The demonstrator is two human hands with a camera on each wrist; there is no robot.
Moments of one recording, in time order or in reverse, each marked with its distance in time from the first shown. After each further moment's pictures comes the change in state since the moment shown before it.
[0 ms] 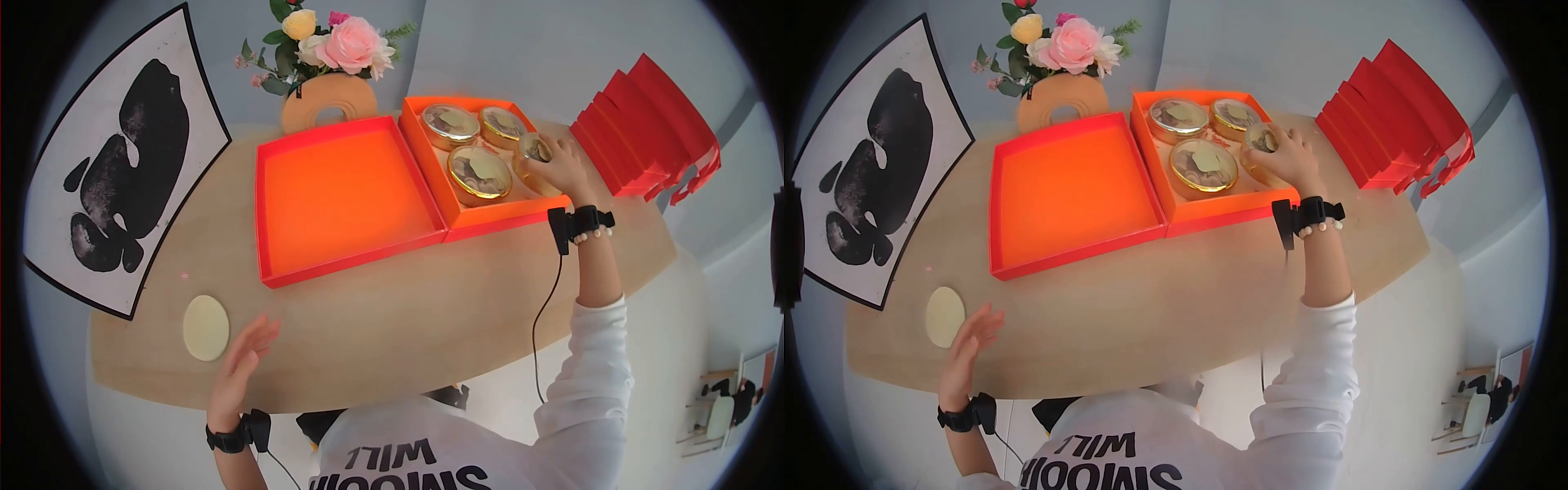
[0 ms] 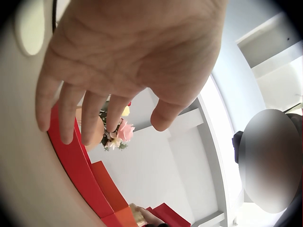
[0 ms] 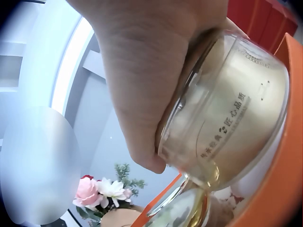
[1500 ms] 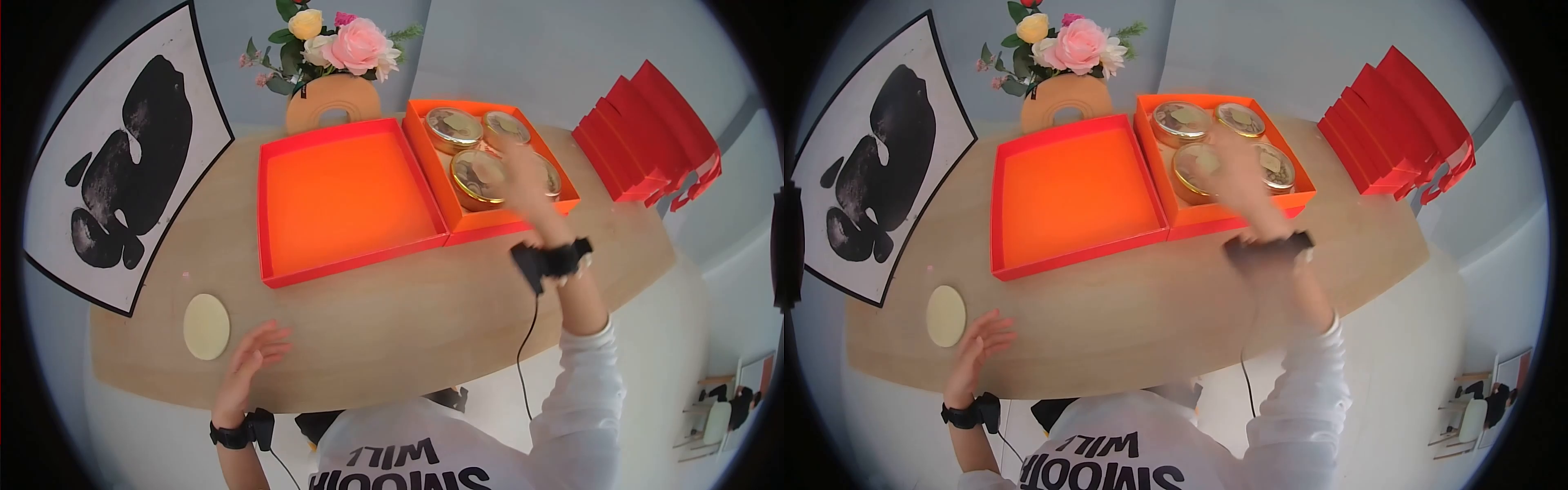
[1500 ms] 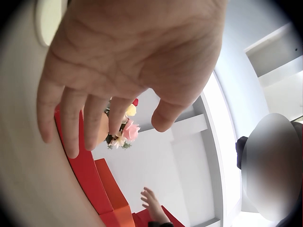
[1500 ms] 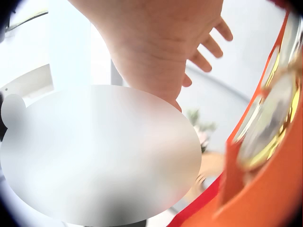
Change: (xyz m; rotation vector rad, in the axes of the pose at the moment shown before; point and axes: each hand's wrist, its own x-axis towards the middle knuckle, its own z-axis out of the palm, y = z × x) left_hand 0.008 -0.018 -0.001 -0.136 -0.036 -0.009; right_hand -0.061 -0.107 -0.014 0.276 0.140 -0.431
